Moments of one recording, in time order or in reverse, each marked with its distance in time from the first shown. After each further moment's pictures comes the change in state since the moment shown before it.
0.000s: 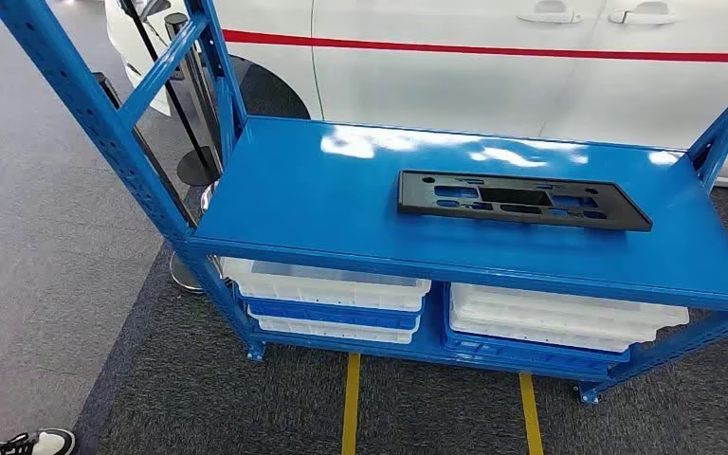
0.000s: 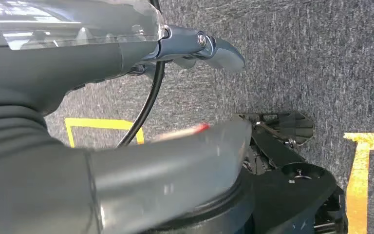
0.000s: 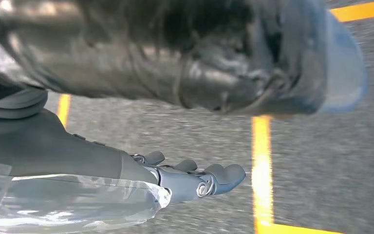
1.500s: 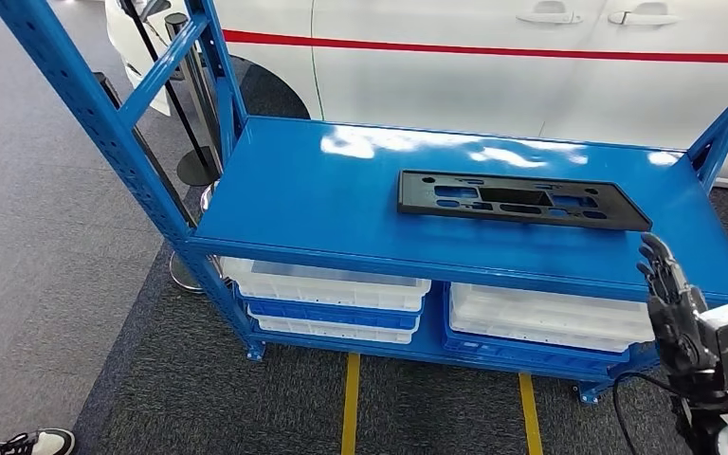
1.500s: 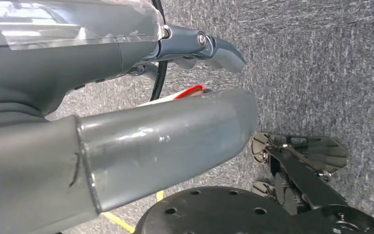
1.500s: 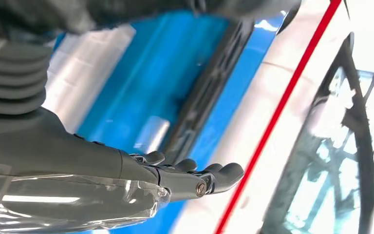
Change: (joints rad) left arm -0.010 -0.100 0.377 -0.058 -0.345 -0.056 -0.014; right arm -0.001 -0.371 0.414 -1.240 -0.501 0.207 0.032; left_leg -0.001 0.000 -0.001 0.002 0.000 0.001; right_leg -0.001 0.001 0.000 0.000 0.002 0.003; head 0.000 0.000
